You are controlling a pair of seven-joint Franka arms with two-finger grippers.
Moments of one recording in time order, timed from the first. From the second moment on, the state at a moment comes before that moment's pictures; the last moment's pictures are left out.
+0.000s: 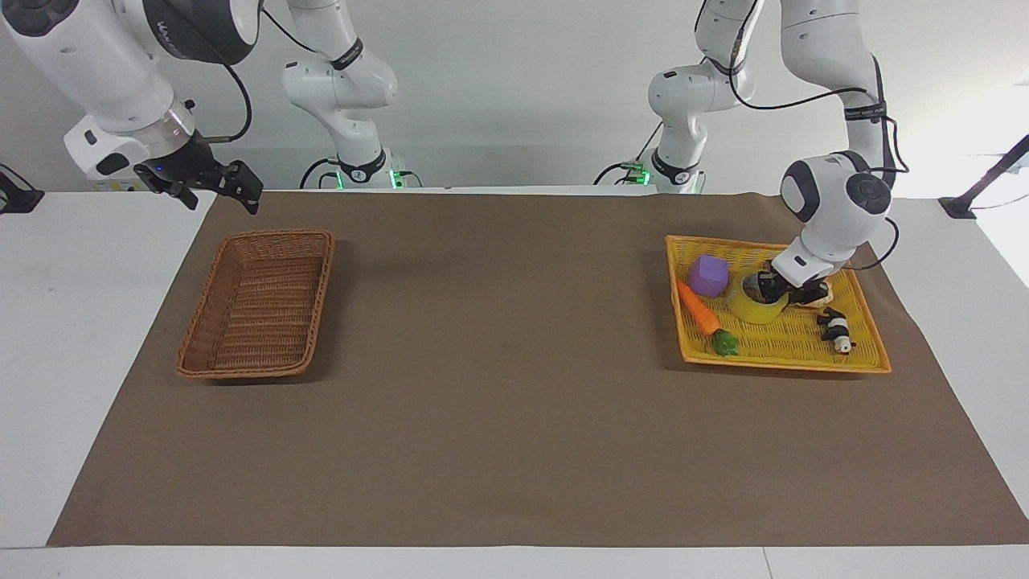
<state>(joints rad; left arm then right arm) 0.10 0.03 -0.01 -2.37 0.07 2.37 0.42 0.01 -0.02 -0.11 -1.60 -0.04 1.40 -0.01</state>
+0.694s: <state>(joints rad) -0.24 0.11 -0.04 -1.80 -0.12 1.90 -0.15 0.01 -0.02 -0.11 -1.60 -0.04 1.40 -0.01</state>
